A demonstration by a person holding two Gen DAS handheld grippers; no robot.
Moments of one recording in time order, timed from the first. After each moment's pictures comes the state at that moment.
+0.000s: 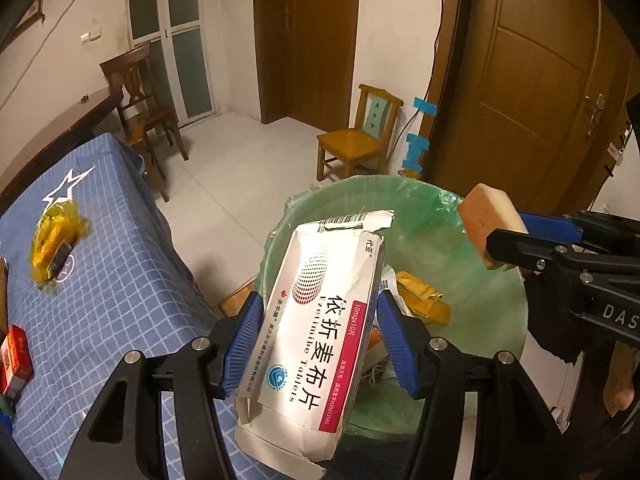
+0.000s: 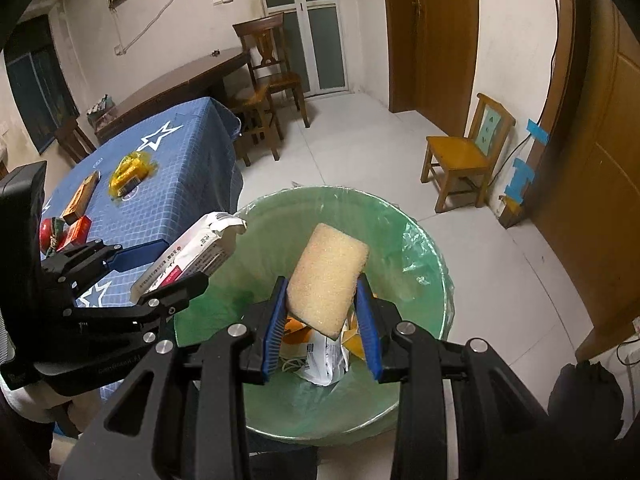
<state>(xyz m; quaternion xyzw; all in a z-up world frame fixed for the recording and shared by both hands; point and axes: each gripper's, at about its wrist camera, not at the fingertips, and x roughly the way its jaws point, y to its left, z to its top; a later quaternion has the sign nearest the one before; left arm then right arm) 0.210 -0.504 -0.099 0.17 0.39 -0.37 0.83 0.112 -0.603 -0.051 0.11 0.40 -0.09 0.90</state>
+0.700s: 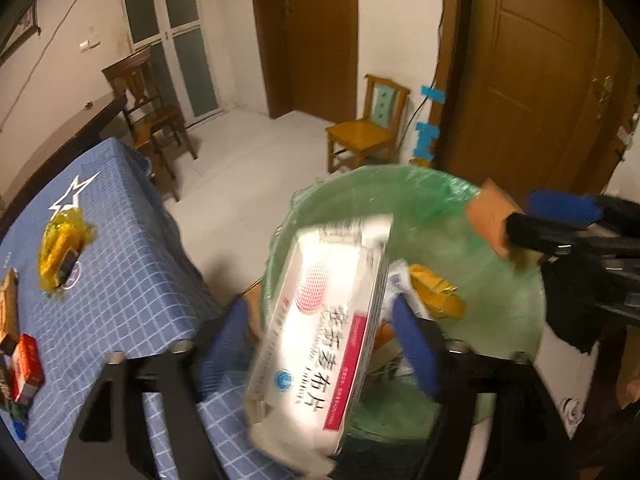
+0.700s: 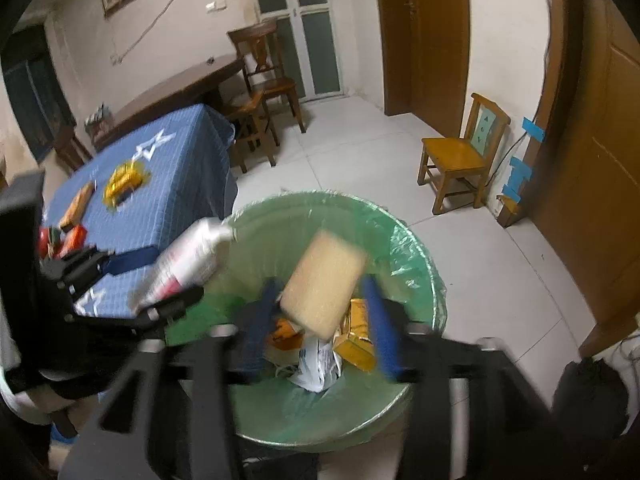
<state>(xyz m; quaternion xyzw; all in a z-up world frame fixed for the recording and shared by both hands) 0.212 -0.512 -0.102 0.20 0.40 -0.34 0.83 0.108 -0.623 -0.049 0.14 0.38 -0.09 0.91</state>
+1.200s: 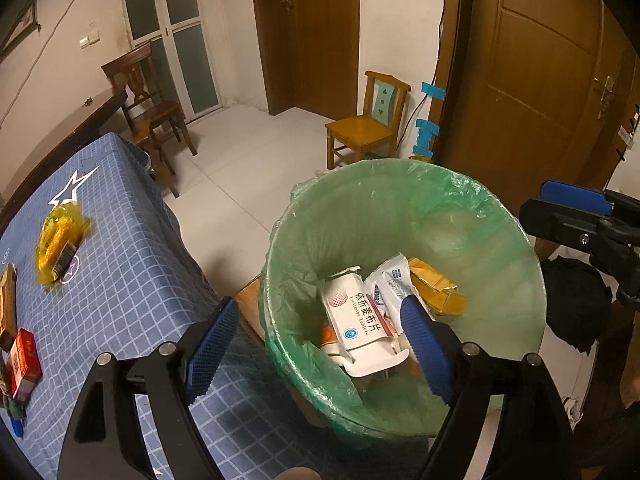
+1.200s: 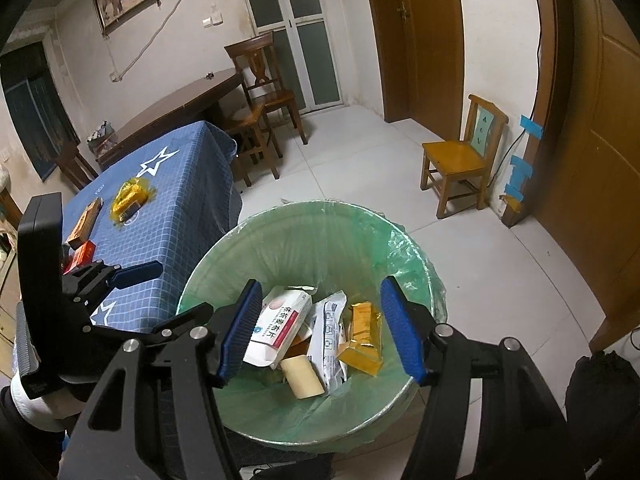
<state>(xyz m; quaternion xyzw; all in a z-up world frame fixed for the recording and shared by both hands) 0.212 -0.508 -0.106 0.20 0.40 -0.35 0.83 0.103 -0.627 -0.043 0.15 0.37 -0.09 0.91</state>
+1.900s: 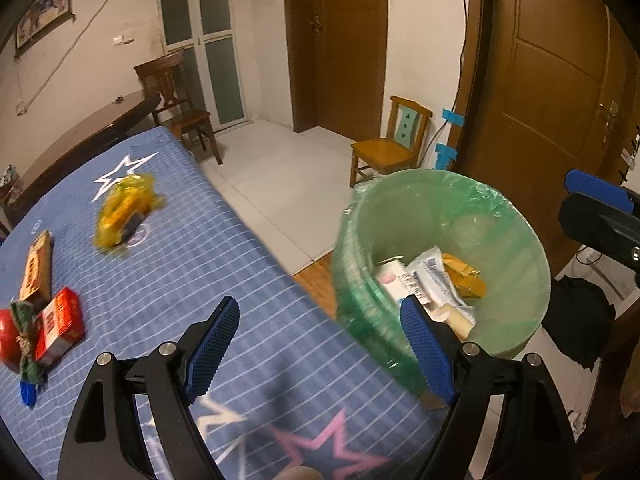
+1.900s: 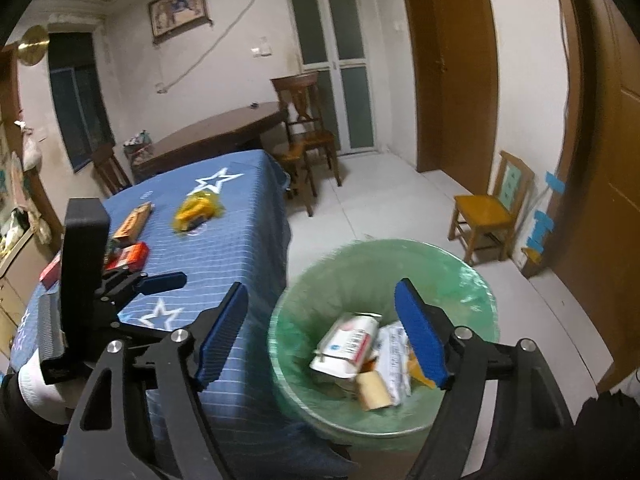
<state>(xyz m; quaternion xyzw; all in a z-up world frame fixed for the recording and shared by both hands) 0.199 -0.409 -0.079 0.16 0.37 -0.32 0.86 0.089 -0.530 -0.007 0.09 0.29 -0.04 0.95</state>
